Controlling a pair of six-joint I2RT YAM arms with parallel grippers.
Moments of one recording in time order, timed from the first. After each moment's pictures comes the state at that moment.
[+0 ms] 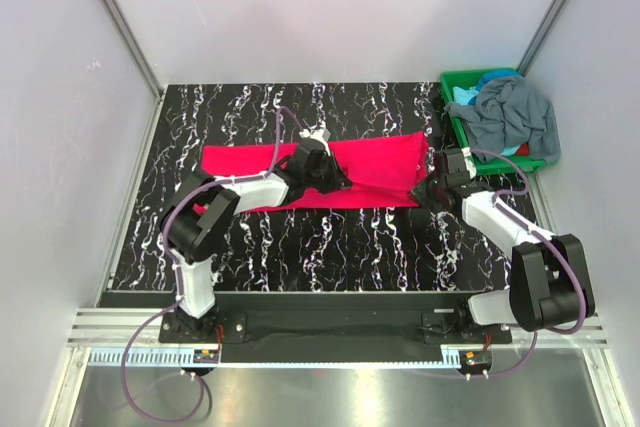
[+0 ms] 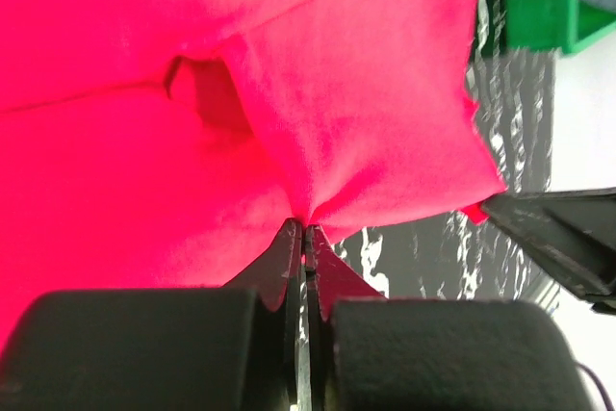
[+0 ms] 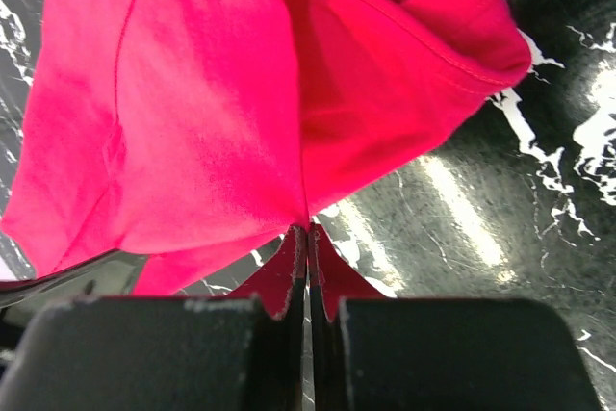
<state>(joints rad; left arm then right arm) -0.65 1.89 1.10 0.19 0.19 -0.83 0.21 1.36 0.75 -0.26 0.01 1.02</state>
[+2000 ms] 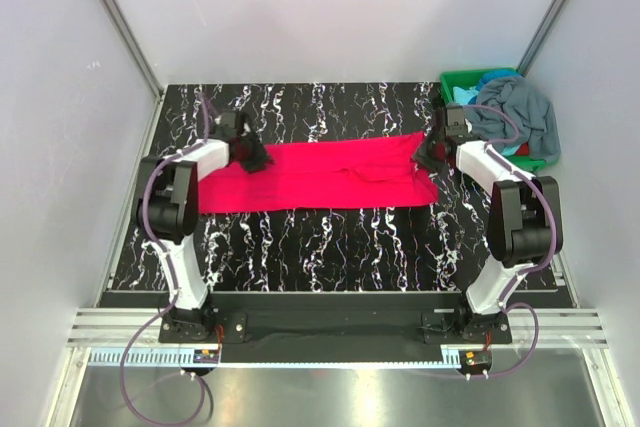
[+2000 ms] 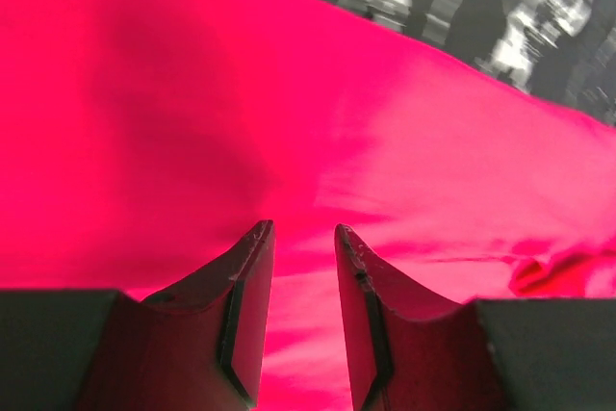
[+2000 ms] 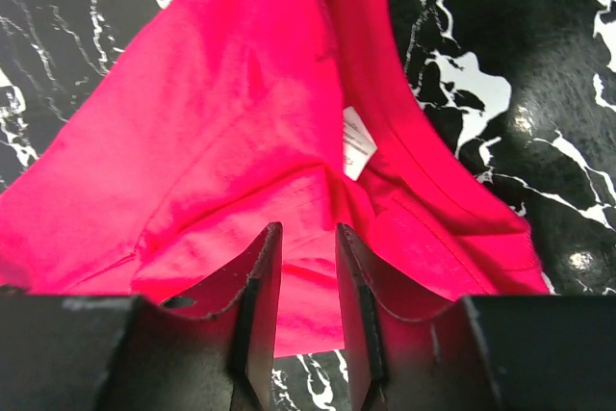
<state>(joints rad) -0.16 1.95 1.27 -0.25 0.21 -0.70 0.12 1.75 1.19 -0.36 -0.02 0.74</state>
